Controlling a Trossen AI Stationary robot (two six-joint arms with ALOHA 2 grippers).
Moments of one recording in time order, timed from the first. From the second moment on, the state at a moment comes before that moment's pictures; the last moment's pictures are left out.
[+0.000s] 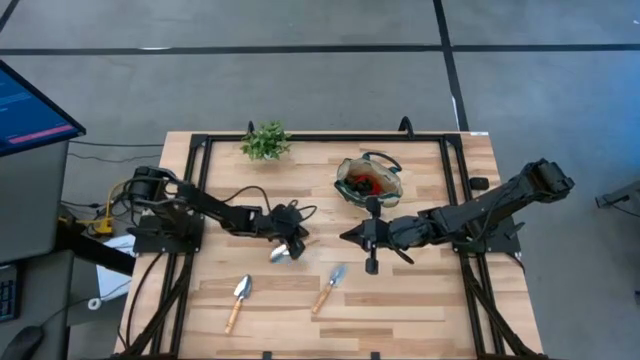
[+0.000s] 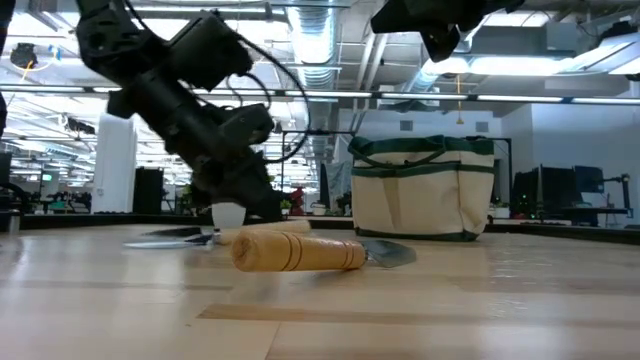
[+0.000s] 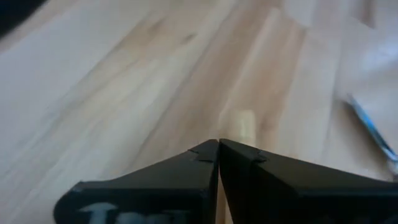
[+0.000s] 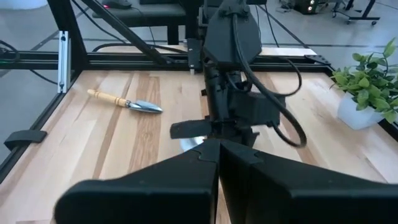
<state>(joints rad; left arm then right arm) -0.09 1.71 0.63 0.35 -0.20 -0.58 0.34 1.34 0.80 0.18 0.39 0.10</state>
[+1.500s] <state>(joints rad) -0.19 0.84 0.28 0.25 -0.05 -0.18 0.23 1.92 1.12 0.16 0.13 0.36</state>
